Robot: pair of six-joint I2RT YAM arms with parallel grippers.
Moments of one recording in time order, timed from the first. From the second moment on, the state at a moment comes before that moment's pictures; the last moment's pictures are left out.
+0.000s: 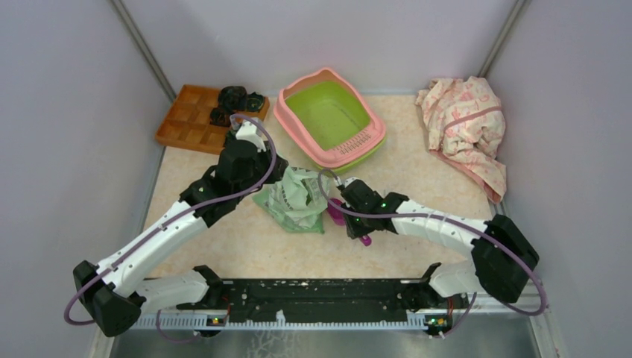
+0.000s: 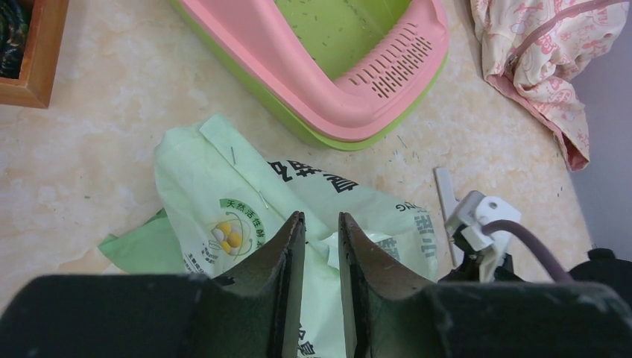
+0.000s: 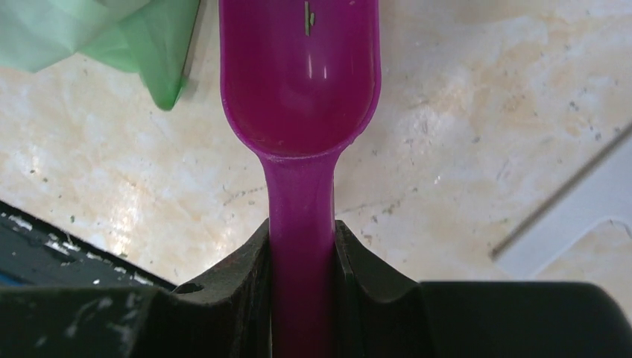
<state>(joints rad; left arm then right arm) -0.73 1.08 1.02 -0.35 -0.29 -0.55 0.85 1.27 0.75 -0.56 0.06 0.40</state>
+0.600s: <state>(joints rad) -0.73 1.07 1.01 -0.35 -0.29 -0.55 0.85 1.21 0.64 -0.42 0.11 0.41</state>
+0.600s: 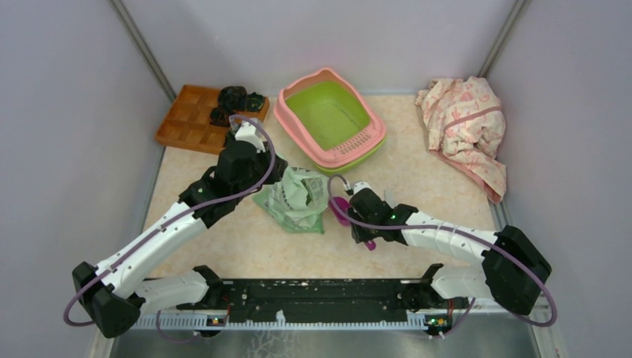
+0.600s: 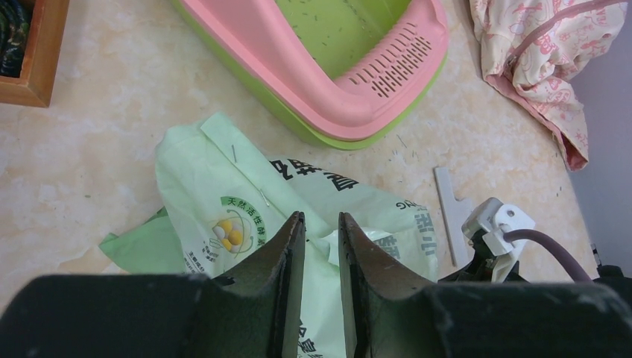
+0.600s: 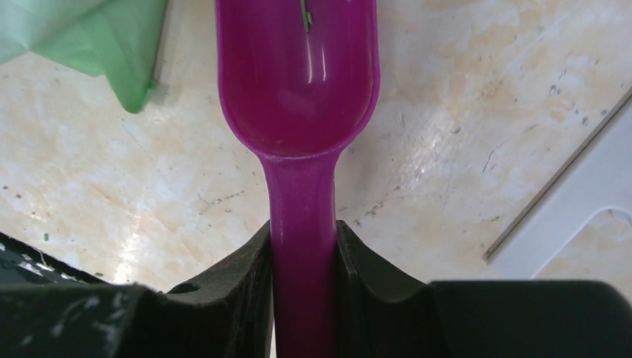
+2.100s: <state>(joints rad) -0.73 1.04 1.00 -0.36 -0.29 -0.56 1.26 1.08 0.34 -0.17 0.58 1.07</state>
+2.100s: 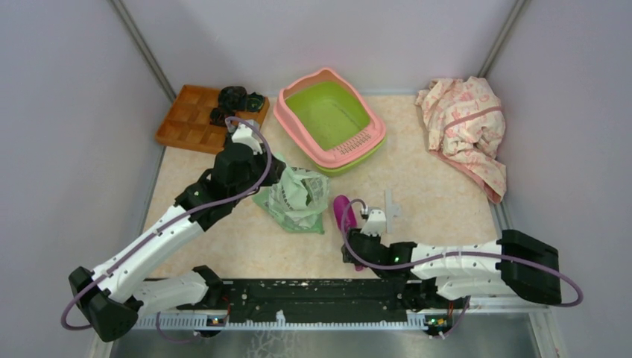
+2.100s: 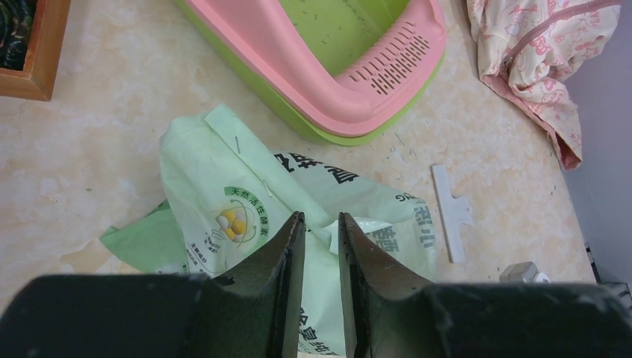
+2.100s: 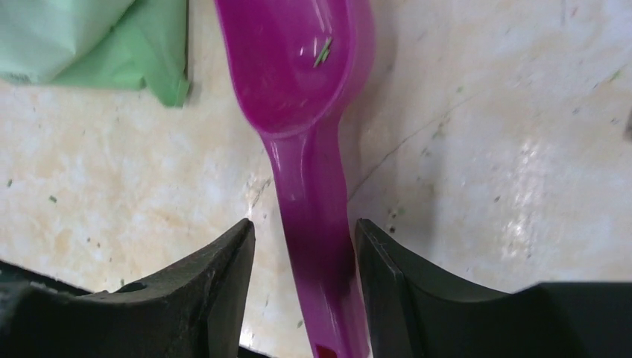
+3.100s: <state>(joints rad) -0.73 1.04 1.04 -0.40 -0.18 -0.56 1.28 0.78 0.69 -0.79 0.46 0.95</state>
